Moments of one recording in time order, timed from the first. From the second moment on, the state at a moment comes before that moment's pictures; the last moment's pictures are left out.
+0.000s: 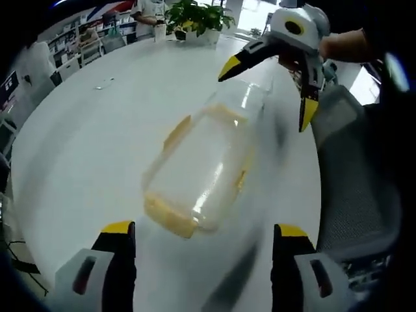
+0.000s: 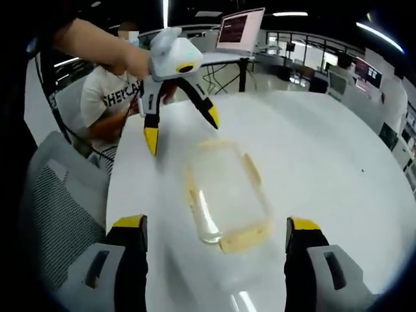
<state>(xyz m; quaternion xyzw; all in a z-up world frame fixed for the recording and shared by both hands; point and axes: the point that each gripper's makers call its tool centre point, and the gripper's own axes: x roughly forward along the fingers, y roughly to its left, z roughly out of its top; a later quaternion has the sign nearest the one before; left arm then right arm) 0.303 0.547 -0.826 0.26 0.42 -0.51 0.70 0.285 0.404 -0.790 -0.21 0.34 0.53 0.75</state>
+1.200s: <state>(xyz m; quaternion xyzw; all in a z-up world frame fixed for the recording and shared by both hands) 0.329 0.550 -0.841 0.38 0.41 -0.56 0.61 0.305 0.389 -0.828 -0.32 0.39 0.54 0.68</state>
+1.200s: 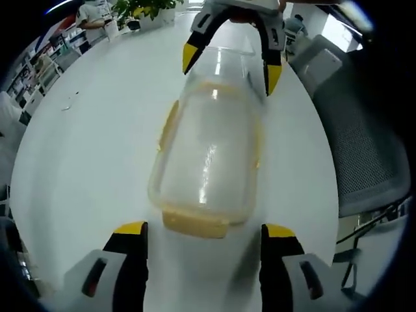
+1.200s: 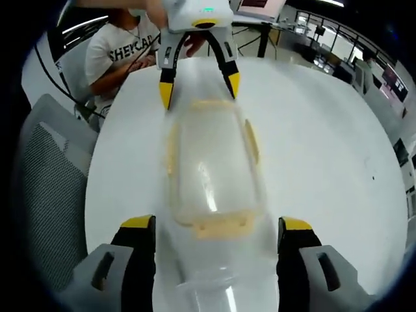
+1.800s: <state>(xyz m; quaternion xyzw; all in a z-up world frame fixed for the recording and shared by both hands) 0.333 0.549 -0.847 0.43 0.40 -0.58 0.57 0.310 0.388 -0.843 -0.37 0.41 0.54 0.63</state>
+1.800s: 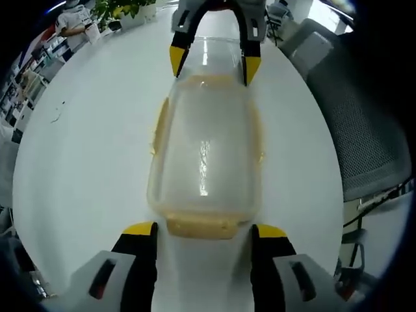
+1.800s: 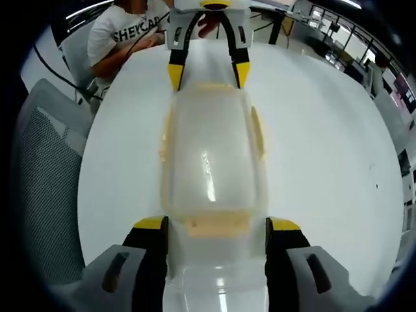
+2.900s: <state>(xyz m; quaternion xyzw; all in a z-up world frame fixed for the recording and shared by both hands) 0.334 0.543 -0.848 0.45 0.41 -0.57 0.55 0.311 0.384 -0.850 -0.43 0.47 0.52 0.57</state>
